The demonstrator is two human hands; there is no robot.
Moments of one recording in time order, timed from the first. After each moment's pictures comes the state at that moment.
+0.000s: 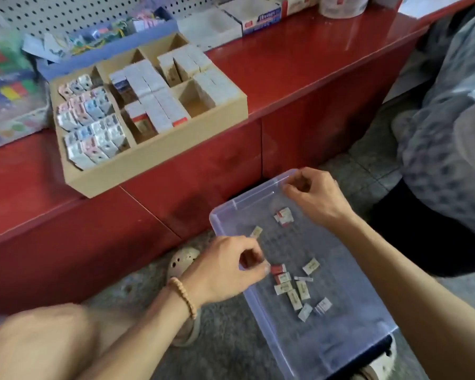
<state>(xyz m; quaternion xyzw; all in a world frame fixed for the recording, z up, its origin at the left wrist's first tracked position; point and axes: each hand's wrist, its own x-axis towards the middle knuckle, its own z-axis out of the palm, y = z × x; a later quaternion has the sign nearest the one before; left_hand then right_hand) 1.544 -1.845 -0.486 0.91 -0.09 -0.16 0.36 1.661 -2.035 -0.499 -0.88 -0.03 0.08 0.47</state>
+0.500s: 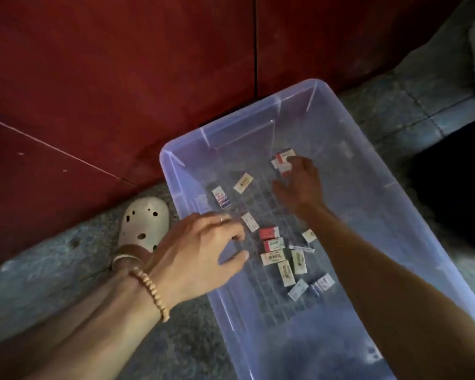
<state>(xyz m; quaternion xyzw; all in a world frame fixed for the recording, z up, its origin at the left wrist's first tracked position) 1.558 -1.859 -0.641 0.96 -0.10 -0.15 0.21 1.697 -2.035 -0.791 -0.93 0.02 0.19 0.32</state>
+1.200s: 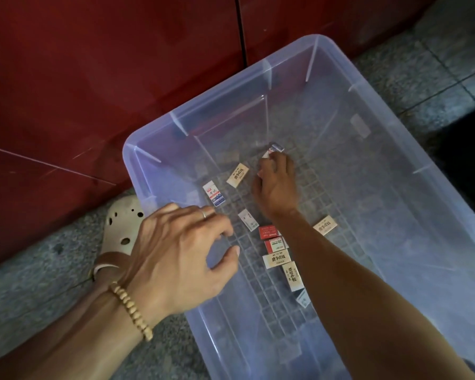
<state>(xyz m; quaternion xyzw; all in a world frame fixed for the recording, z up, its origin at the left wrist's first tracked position) 1.570 -1.863 -0.667 0.99 -0.09 -0.06 0.14 1.680 -1.994 -0.875 -0.94 -0.09 0.06 0.32</state>
